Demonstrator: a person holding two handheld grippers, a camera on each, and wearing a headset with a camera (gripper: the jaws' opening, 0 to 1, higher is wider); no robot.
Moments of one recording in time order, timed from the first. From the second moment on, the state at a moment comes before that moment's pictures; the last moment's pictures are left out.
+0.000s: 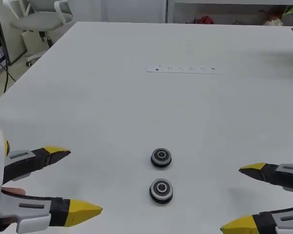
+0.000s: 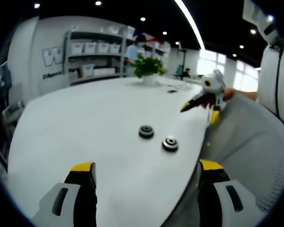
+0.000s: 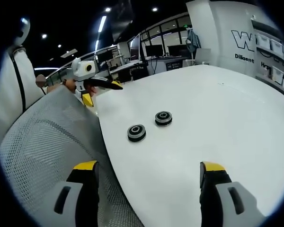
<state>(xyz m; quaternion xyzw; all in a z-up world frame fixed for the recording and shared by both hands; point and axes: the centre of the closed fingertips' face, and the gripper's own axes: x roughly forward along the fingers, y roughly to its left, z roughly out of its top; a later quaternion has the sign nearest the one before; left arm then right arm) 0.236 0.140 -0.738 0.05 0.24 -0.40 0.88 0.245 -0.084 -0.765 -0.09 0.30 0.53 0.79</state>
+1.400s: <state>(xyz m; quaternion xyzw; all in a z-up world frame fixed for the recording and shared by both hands) 0.282 0.069 -0.635 0.11 0.14 -0.49 0.85 0.281 -0.034 -0.668 -0.15 0.19 0.58 0.78</state>
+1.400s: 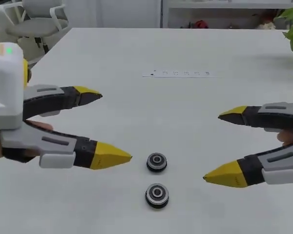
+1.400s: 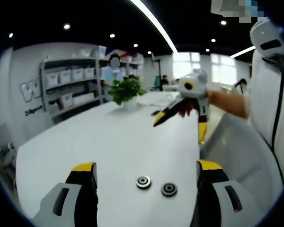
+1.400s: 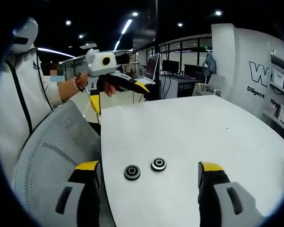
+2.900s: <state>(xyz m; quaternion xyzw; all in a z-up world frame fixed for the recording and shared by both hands) 0.259 0.017 -0.766 0.10 0.23 -0.56 0.79 0.273 0.000 -0.771 -0.12 0.26 0.60 0.74</state>
